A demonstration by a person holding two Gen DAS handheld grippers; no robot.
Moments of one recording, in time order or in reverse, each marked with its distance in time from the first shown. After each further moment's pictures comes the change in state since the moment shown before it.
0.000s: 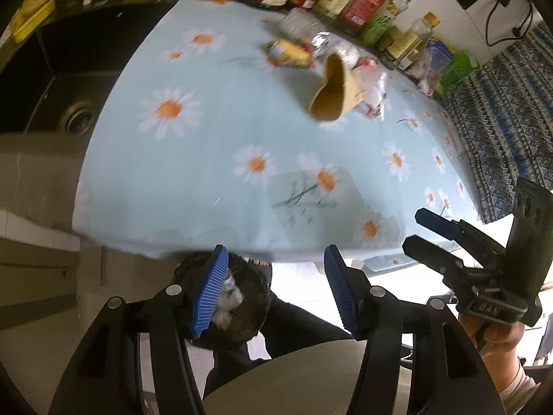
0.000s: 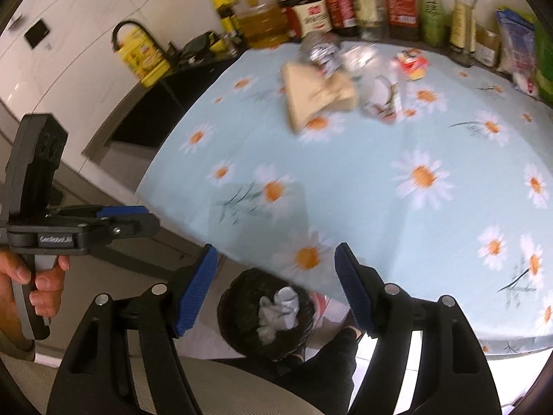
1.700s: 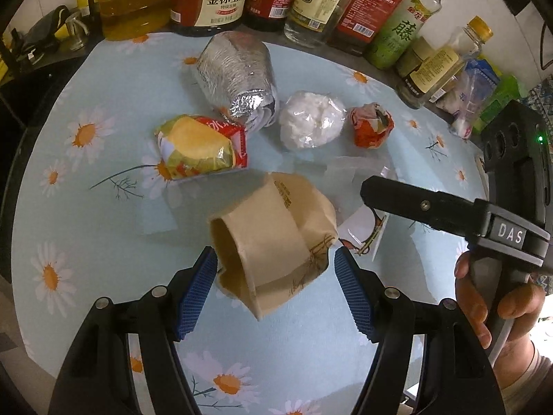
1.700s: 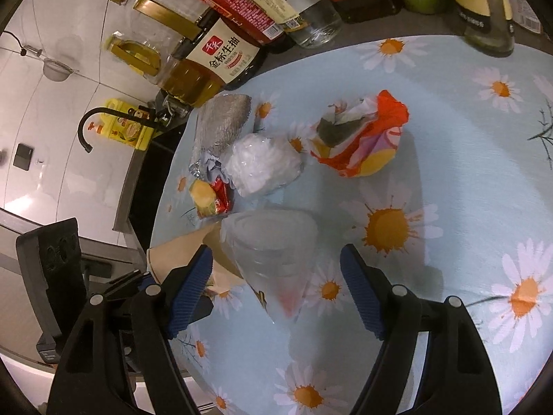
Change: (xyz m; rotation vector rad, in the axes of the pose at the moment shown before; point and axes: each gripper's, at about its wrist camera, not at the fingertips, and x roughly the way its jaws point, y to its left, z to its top) left arm 0.112 -0.093 0.157 -0.046 -0.004 0.131; right arm 0.095 -0.172 0.173 0.218 0.149 0.322
